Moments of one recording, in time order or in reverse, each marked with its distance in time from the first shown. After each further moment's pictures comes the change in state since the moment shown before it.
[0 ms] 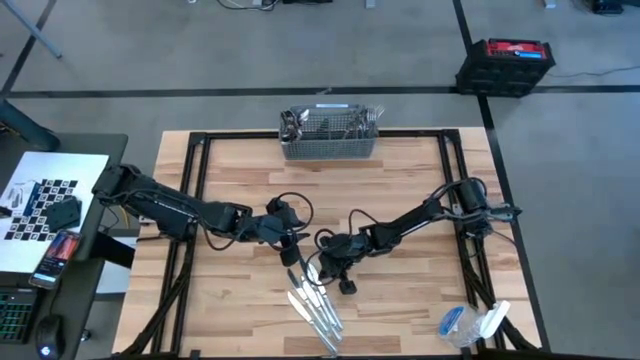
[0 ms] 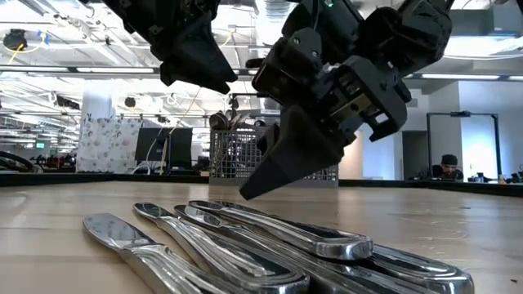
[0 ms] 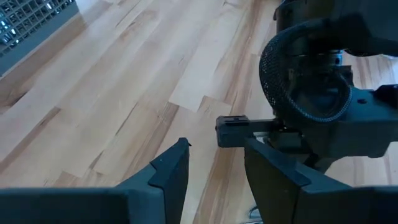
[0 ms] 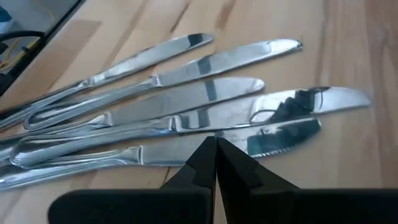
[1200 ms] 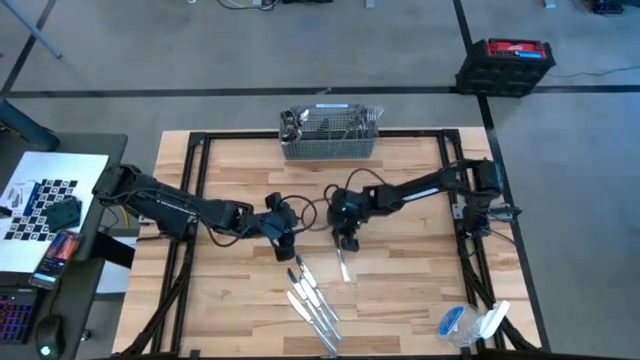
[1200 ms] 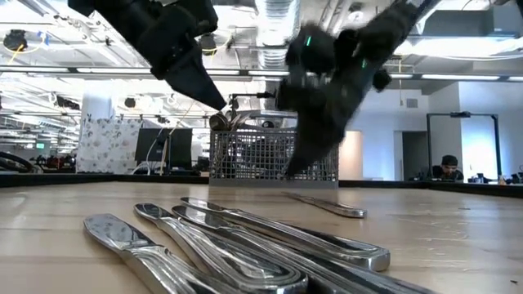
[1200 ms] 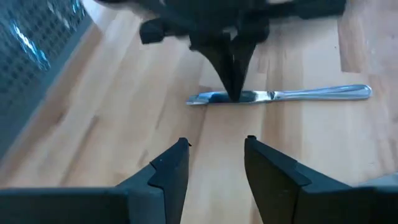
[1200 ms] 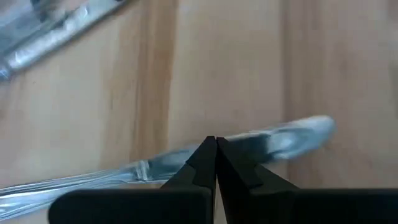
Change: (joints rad) left arm 0.051 0.003 -0.037 -0.034 -0.009 0.305; right arm -0.286 -0.222 0.001 -0.480 -0.014 0.034
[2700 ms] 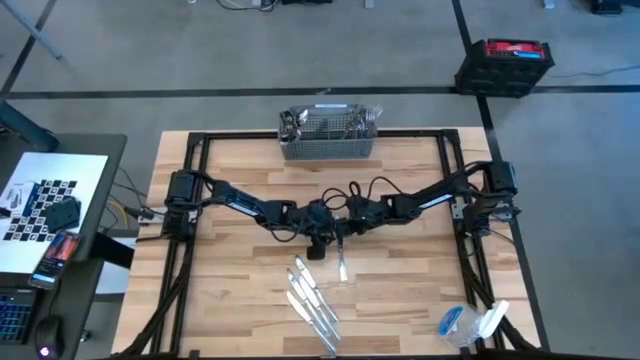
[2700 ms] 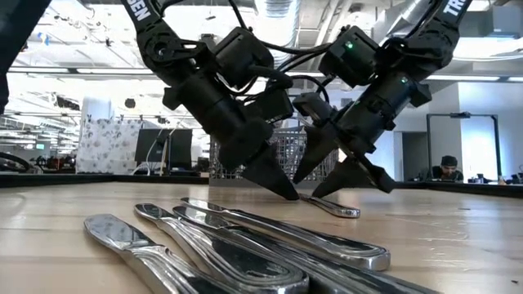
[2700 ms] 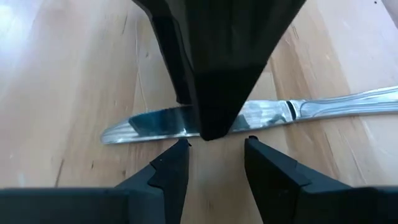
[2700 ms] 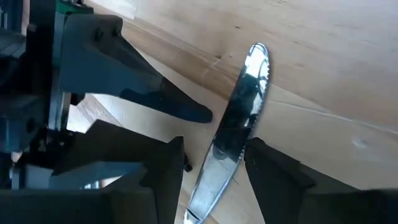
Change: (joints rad) left arm 0.193 0.589 0.189 0.387 0.377 0.225; right arm 0.061 0.000 -0.283 0.318 0.228 1.104
